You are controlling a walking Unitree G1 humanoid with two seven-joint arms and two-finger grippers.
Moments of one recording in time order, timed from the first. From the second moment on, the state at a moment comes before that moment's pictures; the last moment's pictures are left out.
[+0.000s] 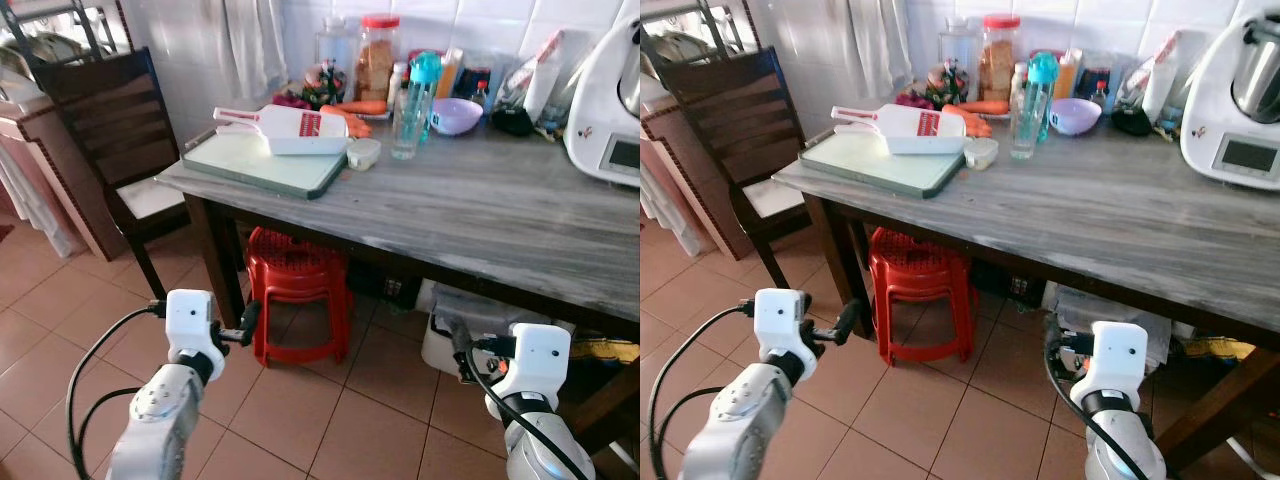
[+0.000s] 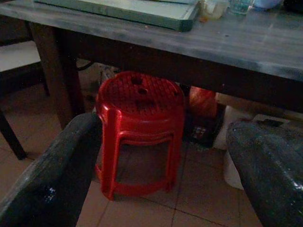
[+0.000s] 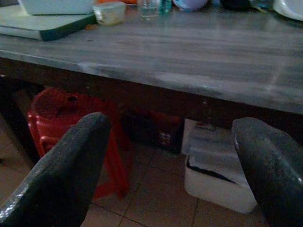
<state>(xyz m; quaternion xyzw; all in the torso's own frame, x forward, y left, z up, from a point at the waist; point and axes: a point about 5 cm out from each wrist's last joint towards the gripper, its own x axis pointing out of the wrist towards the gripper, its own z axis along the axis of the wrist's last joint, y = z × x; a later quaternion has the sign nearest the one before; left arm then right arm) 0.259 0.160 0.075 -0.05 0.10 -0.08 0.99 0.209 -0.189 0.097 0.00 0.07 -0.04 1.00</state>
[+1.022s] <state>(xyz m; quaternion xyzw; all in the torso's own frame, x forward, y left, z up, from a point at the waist) 0.265 0.157 0.079 -0.04 0.04 -0.08 1.00 0.209 -0.188 0.106 0.03 0.01 -0.05 1.00</state>
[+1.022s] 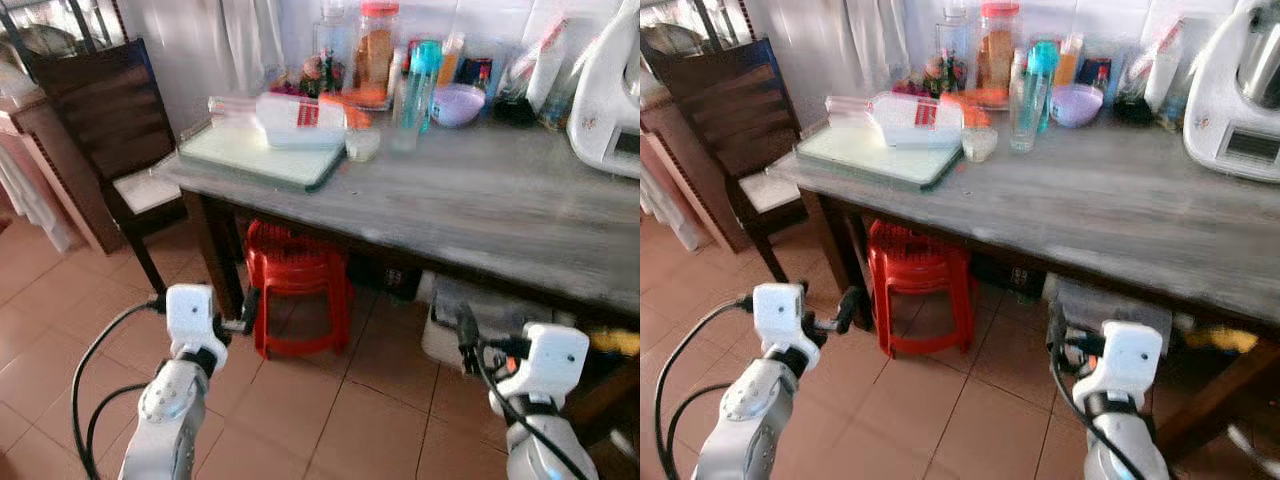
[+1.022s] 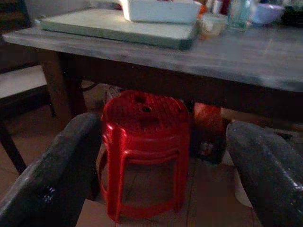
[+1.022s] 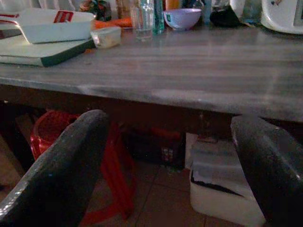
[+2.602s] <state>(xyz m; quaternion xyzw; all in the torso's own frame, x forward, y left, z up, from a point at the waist) 0.266 0.144 0.083 -0.06 0.03 -0.14 0.99 0.212 -0.196 0.095 0.01 0.05 -0.07 1.00</state>
